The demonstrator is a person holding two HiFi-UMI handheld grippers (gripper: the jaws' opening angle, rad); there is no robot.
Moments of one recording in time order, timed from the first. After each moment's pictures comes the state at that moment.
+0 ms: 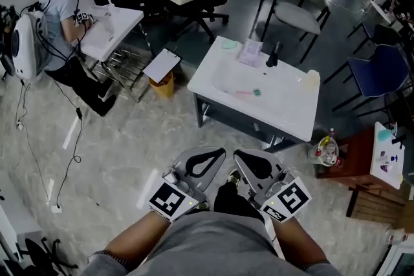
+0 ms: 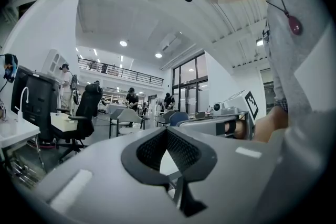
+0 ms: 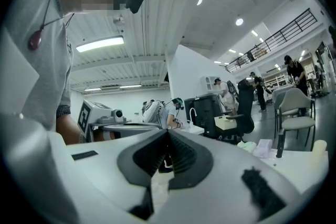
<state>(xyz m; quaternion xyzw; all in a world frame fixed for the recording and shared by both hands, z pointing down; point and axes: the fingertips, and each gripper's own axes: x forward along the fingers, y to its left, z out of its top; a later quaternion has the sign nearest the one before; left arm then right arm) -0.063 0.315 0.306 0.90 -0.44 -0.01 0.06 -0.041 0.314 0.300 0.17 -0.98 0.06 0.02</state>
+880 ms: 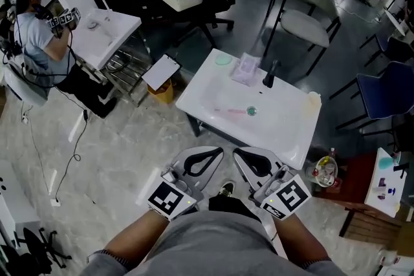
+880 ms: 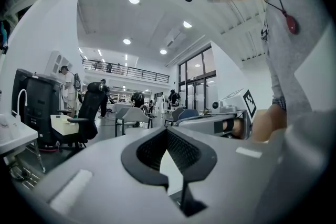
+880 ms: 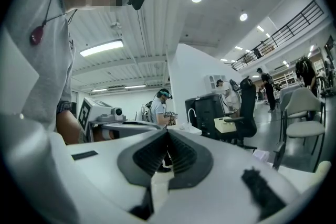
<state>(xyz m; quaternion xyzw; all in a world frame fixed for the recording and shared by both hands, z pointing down) -0.022 0.180 0.307 0.88 -0.47 0.01 0.06 0.002 0.175 0.300 0.12 -0.99 0.06 0.02</state>
